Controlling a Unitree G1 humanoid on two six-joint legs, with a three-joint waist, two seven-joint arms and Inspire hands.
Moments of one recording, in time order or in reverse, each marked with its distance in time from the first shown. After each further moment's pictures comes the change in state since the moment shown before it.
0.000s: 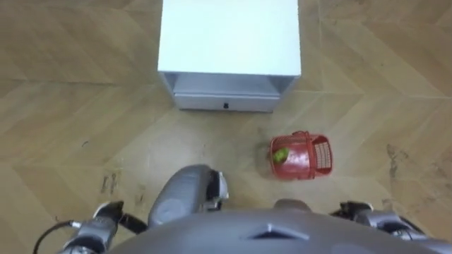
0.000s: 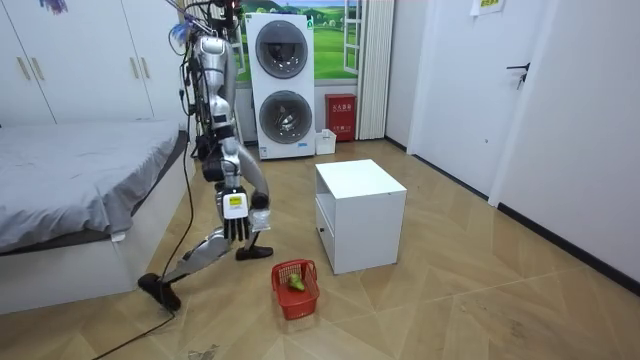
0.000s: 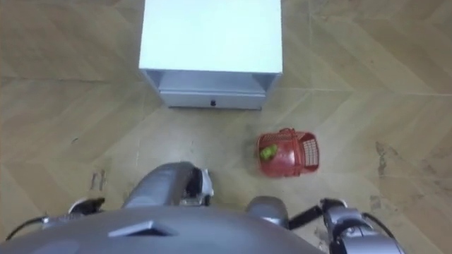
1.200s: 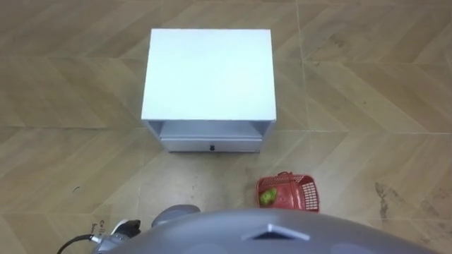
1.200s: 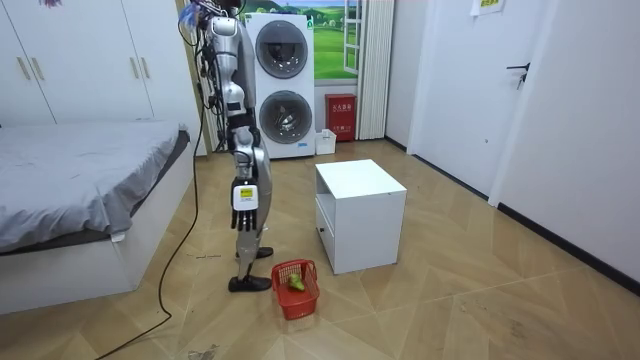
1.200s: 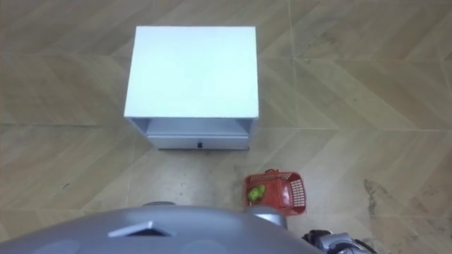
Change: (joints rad) left arm 0.159 -0.096 -0.058 -0.069 0.151 0.055 -0.008; right arm 0.164 0.055 0.032 0.058 -0.106 0.027 0.082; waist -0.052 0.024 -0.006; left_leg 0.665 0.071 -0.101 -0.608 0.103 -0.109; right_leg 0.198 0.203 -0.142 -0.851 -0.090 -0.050
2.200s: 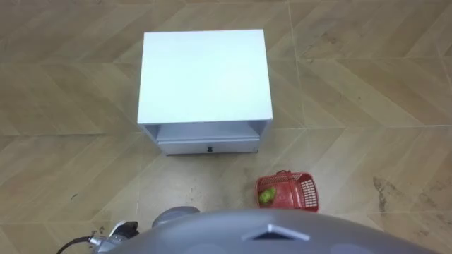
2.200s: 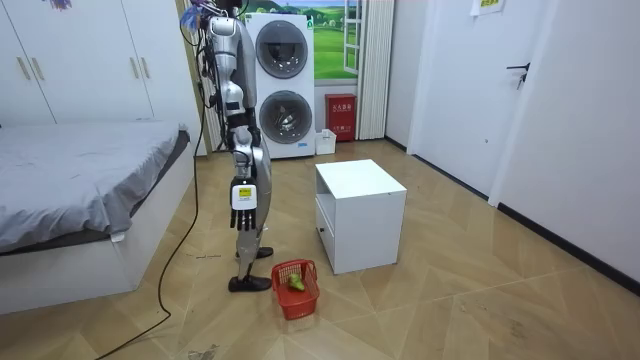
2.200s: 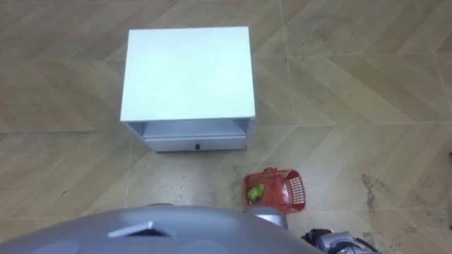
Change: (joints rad) left arm -0.001 -0.002 0.015 0.000 0.002 0.000 0.020; right arm -0.013 -0.005 0.001 0.004 -0.004 0.000 0.005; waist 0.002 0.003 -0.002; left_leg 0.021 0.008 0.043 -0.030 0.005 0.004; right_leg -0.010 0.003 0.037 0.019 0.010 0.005
